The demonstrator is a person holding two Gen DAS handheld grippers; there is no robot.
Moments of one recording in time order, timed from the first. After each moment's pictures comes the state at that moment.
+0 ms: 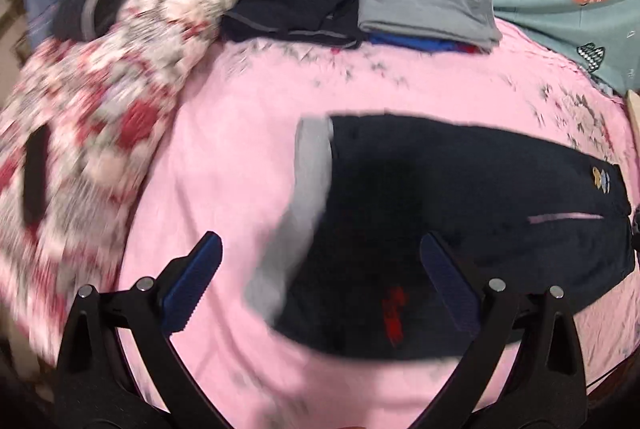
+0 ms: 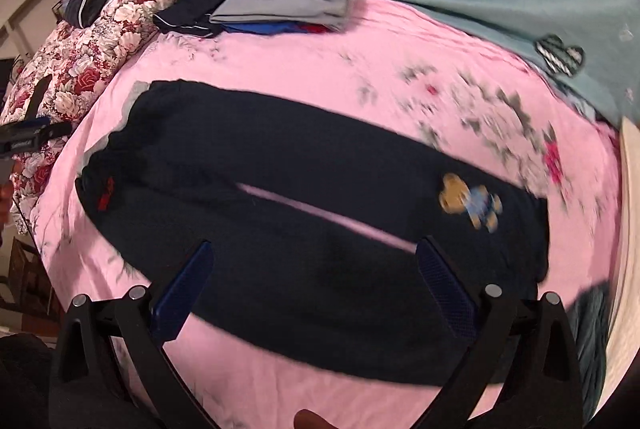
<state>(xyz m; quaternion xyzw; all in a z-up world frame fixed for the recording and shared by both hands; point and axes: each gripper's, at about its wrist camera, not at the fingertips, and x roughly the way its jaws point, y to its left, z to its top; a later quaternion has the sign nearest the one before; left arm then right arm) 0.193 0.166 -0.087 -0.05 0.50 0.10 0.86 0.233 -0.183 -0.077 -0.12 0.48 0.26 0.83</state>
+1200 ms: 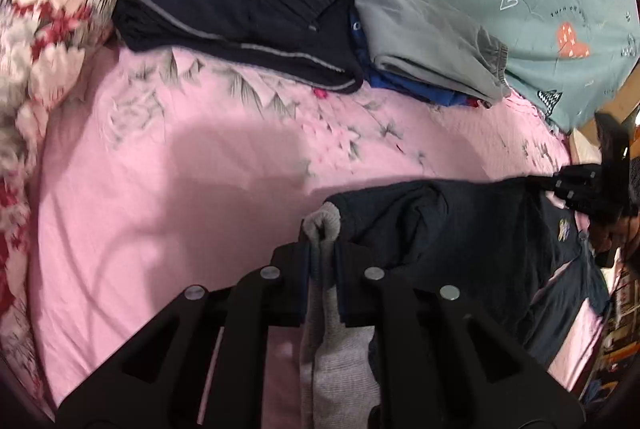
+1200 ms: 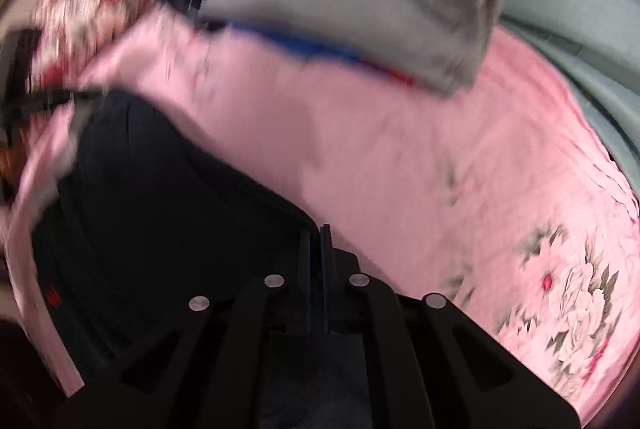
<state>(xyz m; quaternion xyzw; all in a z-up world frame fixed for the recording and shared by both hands) 0.335 0.266 -0.166 -0.14 0.48 -0.06 0.86 0.408 -0.036 -0.140 -0.18 0.51 0.32 0.78</state>
